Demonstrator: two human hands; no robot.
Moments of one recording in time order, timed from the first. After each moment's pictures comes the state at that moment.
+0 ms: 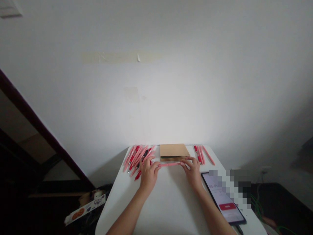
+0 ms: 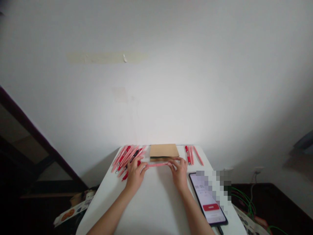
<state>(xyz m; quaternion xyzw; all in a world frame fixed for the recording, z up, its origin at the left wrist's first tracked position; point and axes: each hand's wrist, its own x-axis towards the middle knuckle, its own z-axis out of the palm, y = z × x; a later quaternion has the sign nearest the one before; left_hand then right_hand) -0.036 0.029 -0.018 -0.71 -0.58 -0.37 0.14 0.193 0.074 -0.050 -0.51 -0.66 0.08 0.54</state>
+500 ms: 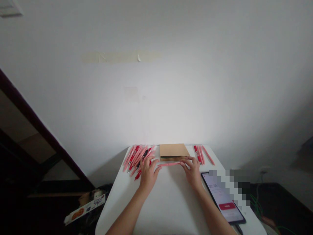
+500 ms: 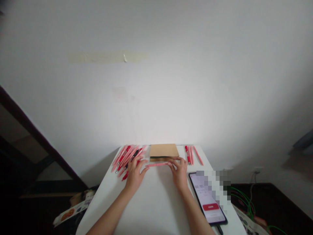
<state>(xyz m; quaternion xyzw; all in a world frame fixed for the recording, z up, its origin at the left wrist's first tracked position) -0.040 0.034 -0.022 -0.71 -0.56 -0.39 0.14 0.194 0.074 -0.049 -0.51 -0.66 0.09 0.54</state>
